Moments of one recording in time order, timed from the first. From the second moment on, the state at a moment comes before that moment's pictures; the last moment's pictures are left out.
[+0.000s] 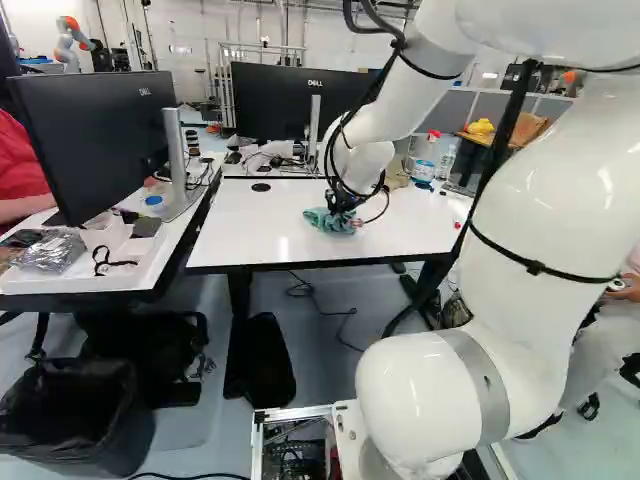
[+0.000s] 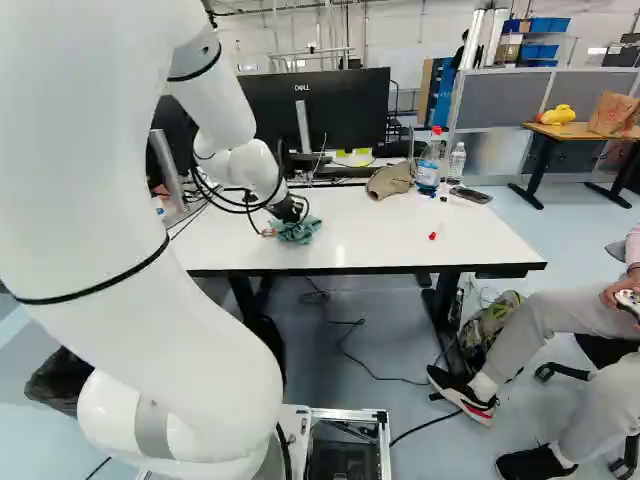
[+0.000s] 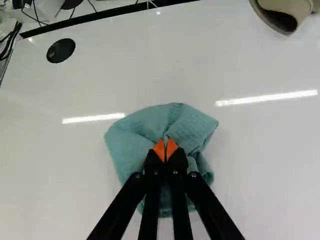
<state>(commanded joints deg) 2.7 -2.3 -38.9 8.6 0.6 0.0</state>
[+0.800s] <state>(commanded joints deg) 6.3 3.7 -36.6 8.6 0.6 0.0</state>
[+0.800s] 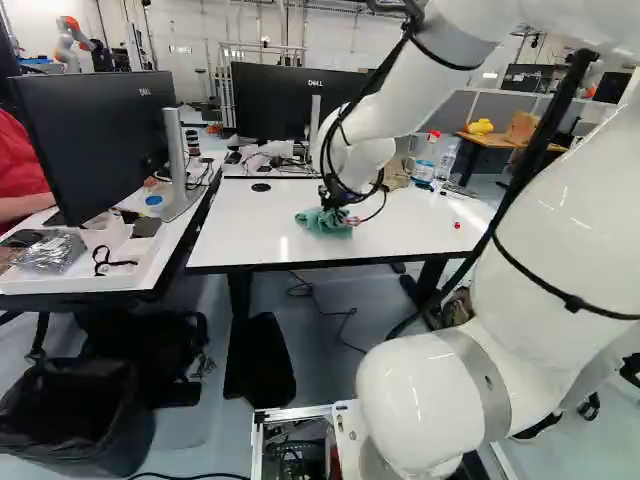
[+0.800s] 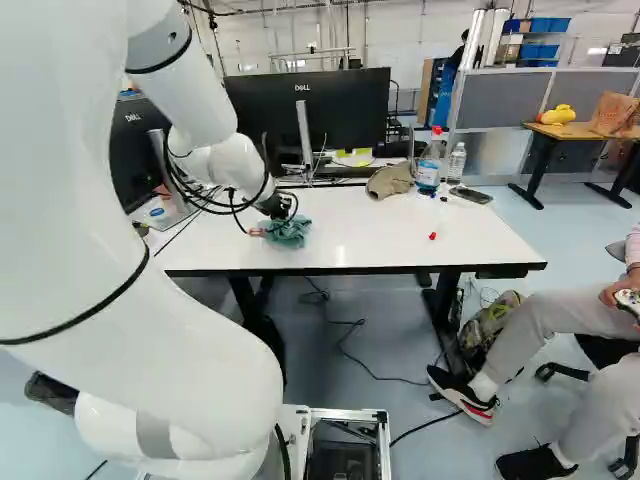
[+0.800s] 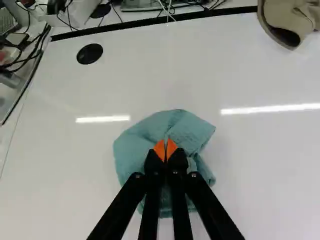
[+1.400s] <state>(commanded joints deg) 12.6 6.9 -33.5 8.6 0.6 0.0</state>
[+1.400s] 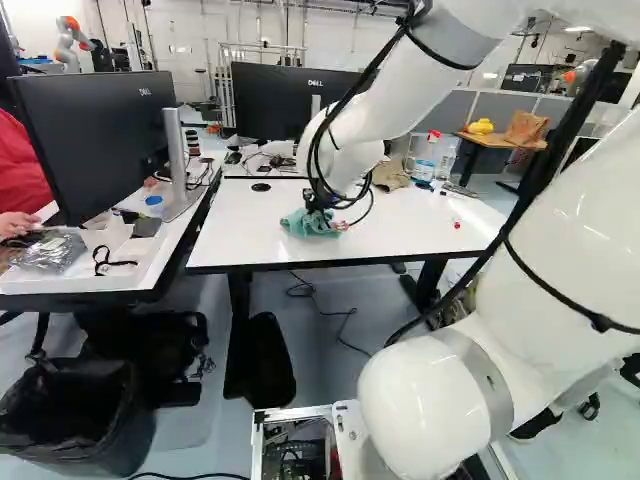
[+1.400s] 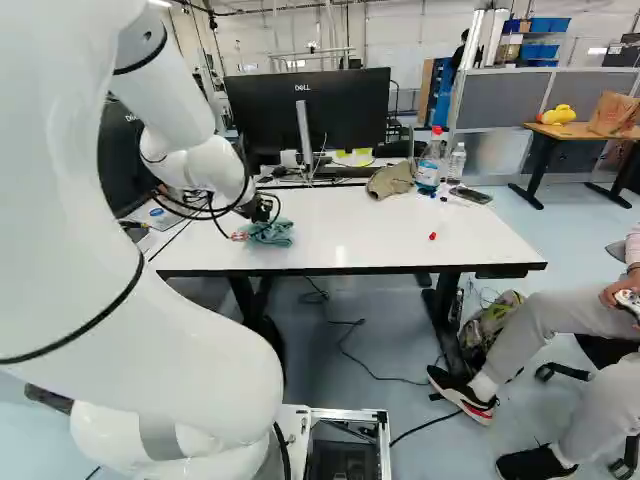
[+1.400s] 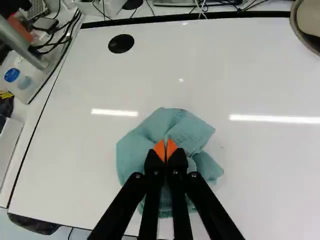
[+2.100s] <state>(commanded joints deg) 15.1 9.3 -31.3 8.6 0.6 0.0</state>
